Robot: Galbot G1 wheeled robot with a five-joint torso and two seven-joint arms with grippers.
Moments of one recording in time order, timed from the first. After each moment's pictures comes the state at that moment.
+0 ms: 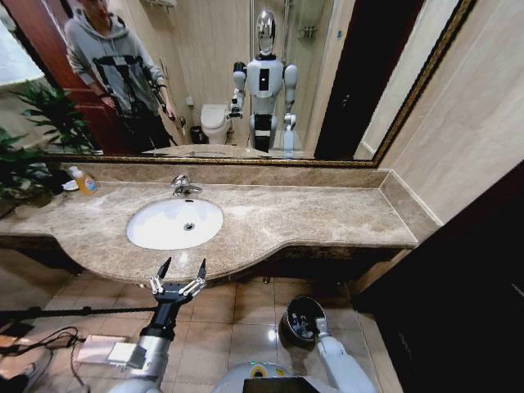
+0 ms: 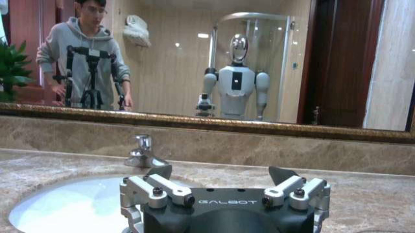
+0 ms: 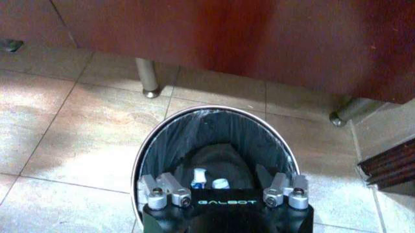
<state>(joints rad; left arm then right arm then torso) 1.93 -1.44 -0.60 -2.42 -0.21 -0.08 0.08 -1.04 1.47 0.54 0.65 -0.07 0.04 -0.05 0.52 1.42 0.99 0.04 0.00</state>
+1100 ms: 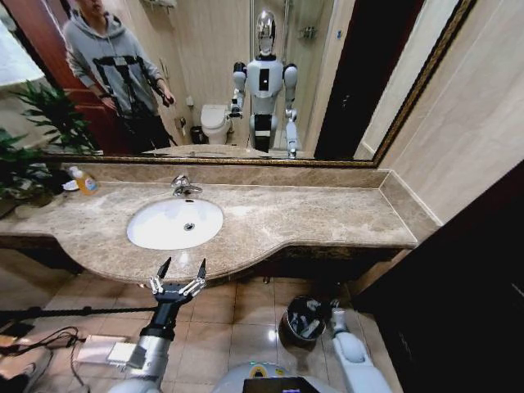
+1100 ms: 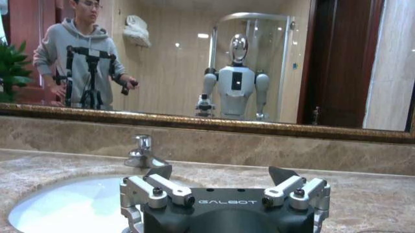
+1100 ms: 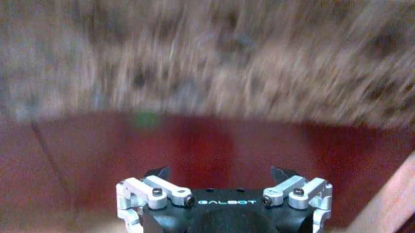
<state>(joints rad) 1.93 -1.44 -0.60 -2.42 -0.21 -0.08 0.08 -1.41 1.41 0.63 1.52 0.12 0.01 -0.06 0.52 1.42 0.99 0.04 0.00</state>
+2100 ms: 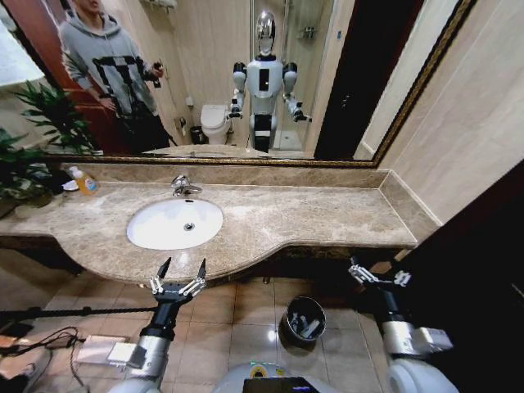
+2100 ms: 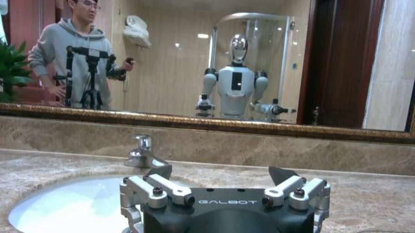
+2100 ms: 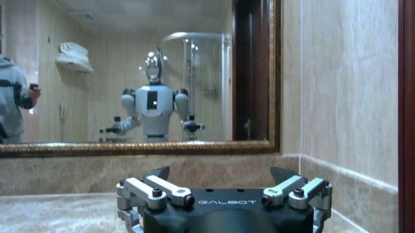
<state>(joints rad) 1.93 -1.44 -0.60 -2.42 -0.21 -0.08 0.08 -1.86 1.53 0.81 2.39 0.24 0.12 -0.01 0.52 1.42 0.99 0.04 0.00</state>
